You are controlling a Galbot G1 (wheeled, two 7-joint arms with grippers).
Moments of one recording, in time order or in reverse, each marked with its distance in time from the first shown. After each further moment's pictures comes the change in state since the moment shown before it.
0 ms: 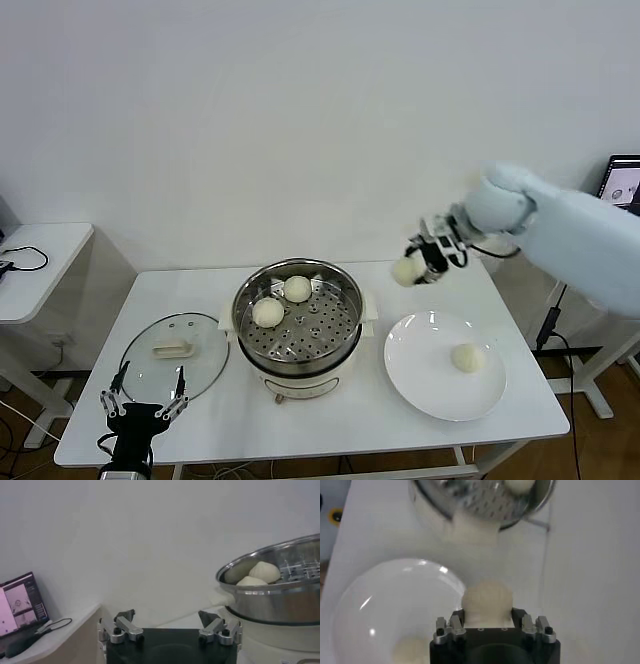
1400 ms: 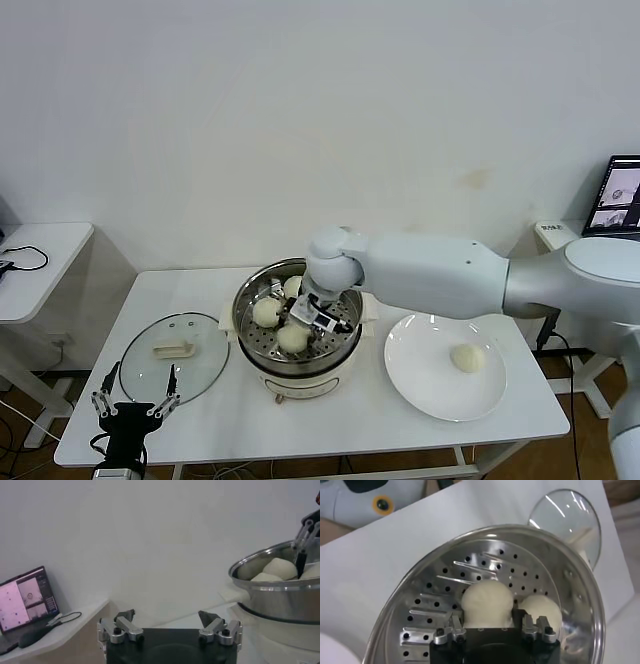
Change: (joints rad) left arm -0.013 -0.019 -0.027 0.013 -0.016 -0.001 -0.003; right arm -0.069 0.441 -0.237 -0.095 -0.150 0.406 0.120
